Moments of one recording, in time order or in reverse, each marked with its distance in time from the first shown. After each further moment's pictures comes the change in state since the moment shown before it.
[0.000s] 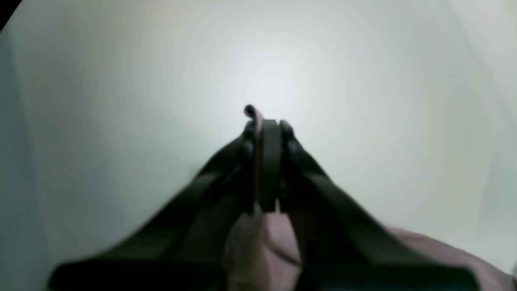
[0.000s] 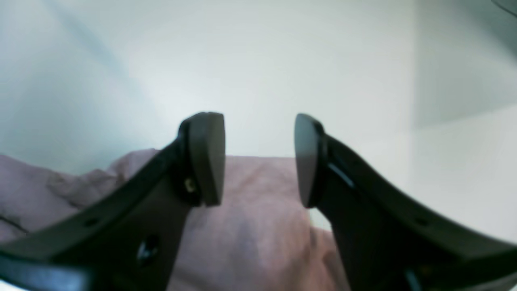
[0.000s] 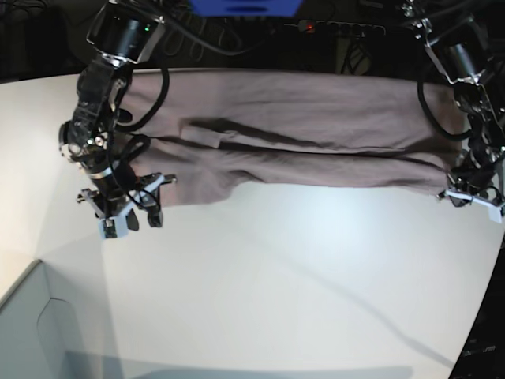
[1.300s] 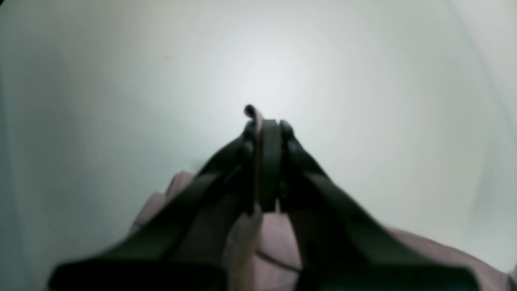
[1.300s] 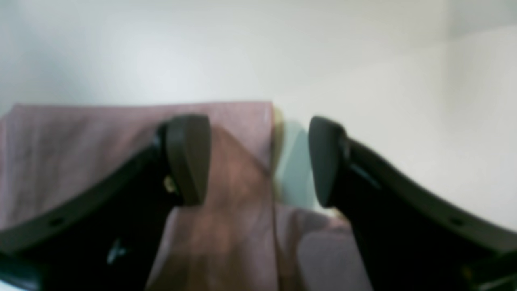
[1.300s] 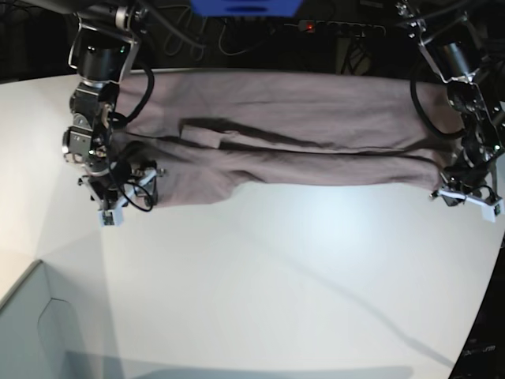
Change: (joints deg) left arm 0.1 1.7 0.0 0.0 0.0 0.0 -0.3; right arm 5.5 8.4 -2.8 -23.1 1.2 -10.0 1.6
